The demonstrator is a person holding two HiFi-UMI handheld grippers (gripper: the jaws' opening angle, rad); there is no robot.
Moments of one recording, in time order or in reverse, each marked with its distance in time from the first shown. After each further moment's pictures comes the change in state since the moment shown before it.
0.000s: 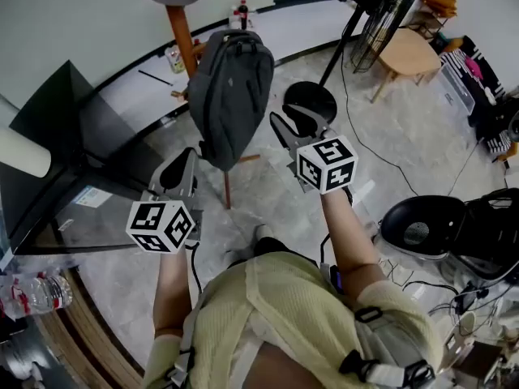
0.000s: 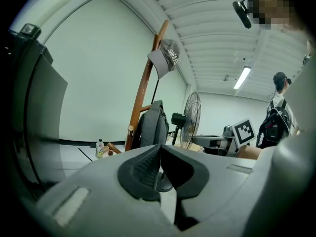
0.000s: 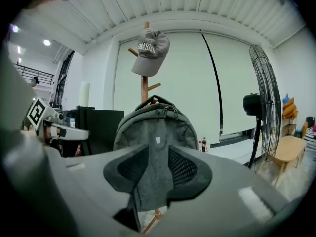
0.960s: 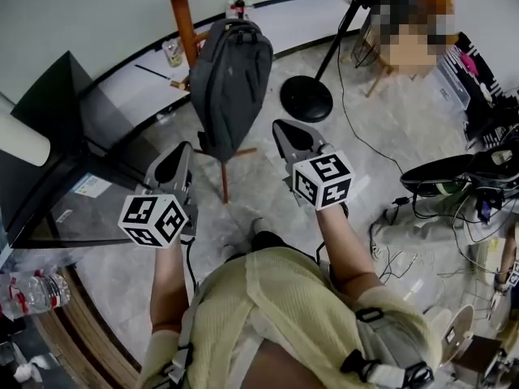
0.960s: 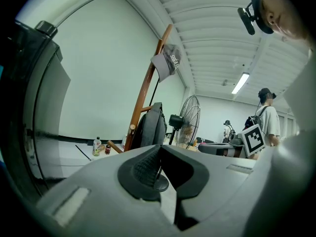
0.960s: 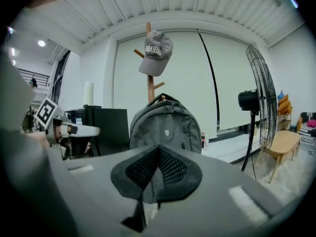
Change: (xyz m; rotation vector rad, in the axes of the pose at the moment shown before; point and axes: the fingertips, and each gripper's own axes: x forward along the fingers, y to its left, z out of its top) left arm -0.022 0.002 -0.002 -0.039 -0.016 -0.038; right arm -0.036 0.043 -0.019 0.035 0.019 -0.034
